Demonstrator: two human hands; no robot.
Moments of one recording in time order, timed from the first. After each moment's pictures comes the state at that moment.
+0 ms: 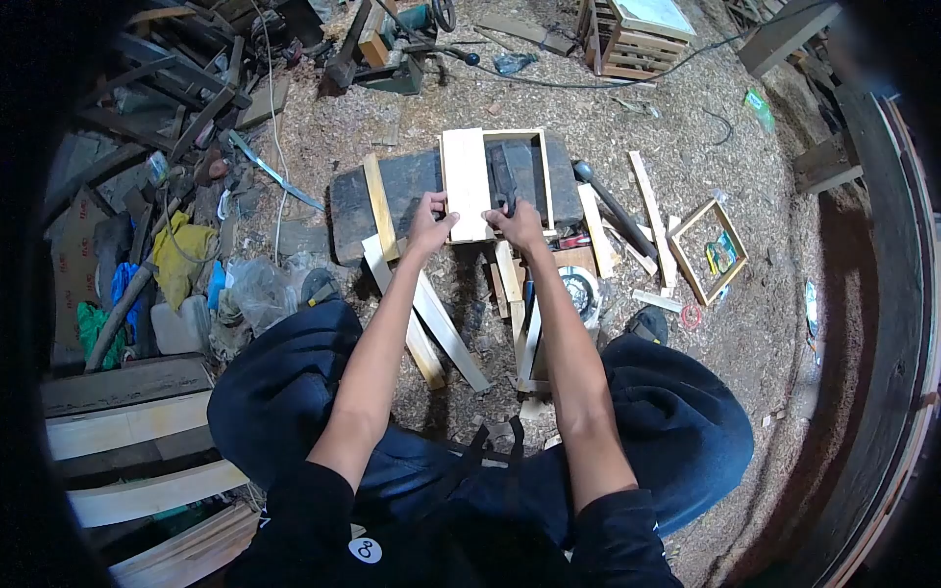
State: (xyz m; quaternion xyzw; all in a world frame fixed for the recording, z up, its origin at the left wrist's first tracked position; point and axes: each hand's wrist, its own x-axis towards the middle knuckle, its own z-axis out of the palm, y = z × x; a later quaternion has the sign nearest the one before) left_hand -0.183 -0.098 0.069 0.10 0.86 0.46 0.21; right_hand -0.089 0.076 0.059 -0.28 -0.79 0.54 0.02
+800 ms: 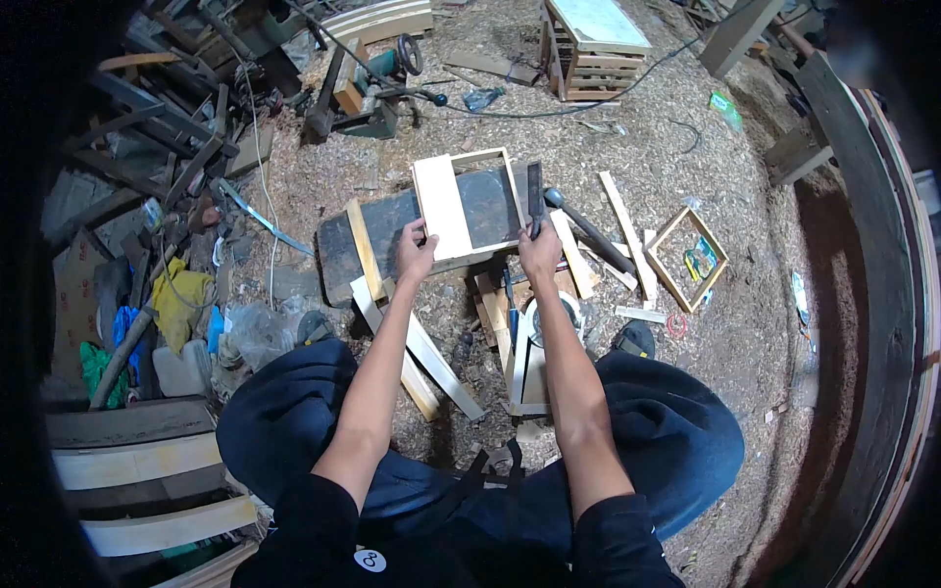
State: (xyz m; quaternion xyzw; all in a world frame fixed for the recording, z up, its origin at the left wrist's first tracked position) left_hand -0.188 -0.076 0.065 0.08 0.87 0.46 0.14; right_hand -0.056 0.116 0.077 -0.45 -0.77 0.41 0.19
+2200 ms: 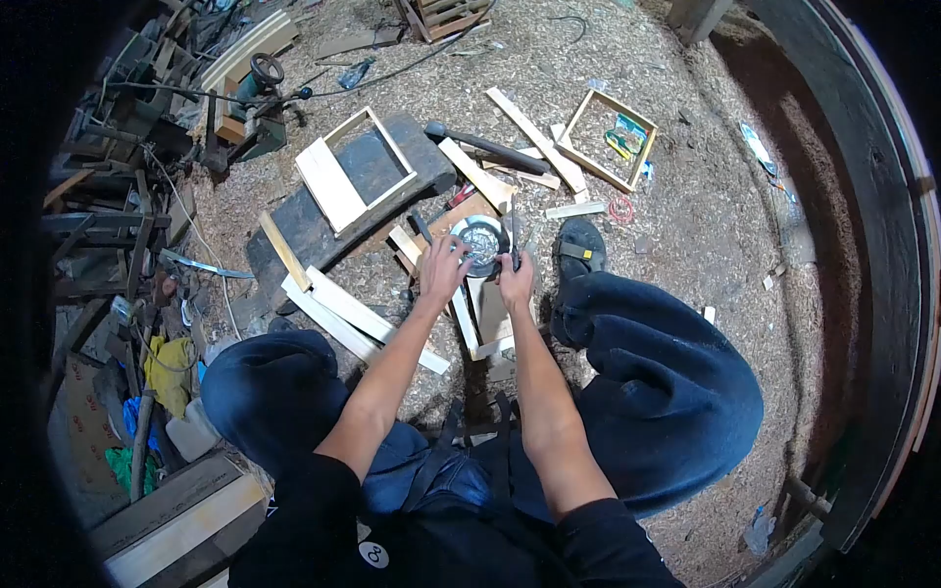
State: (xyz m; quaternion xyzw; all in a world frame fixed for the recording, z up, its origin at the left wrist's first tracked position) left_hand 0.019 -0.022 0.024 0.55 0.81 0.19 0.09; right_hand 0.160 0.051 -0.019 -0.57 -0.50 0.60 0.26
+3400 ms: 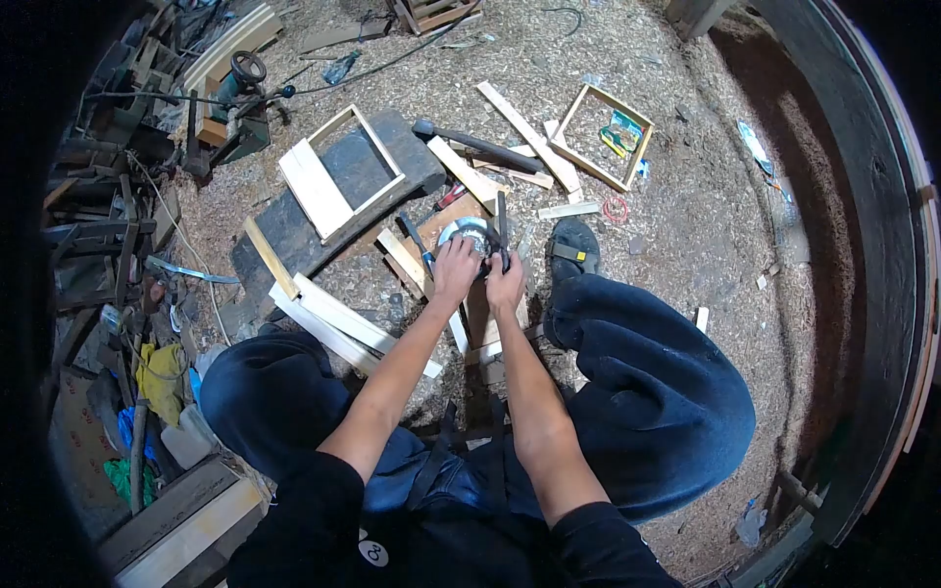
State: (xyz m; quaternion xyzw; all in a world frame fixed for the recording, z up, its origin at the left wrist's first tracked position) left_hand 0.040 0.010 -0.015 0.63 0.77 0.06 -0.01; right_hand 0.145 0.049 0.005 -0.59 -0.53 0.53 0.30
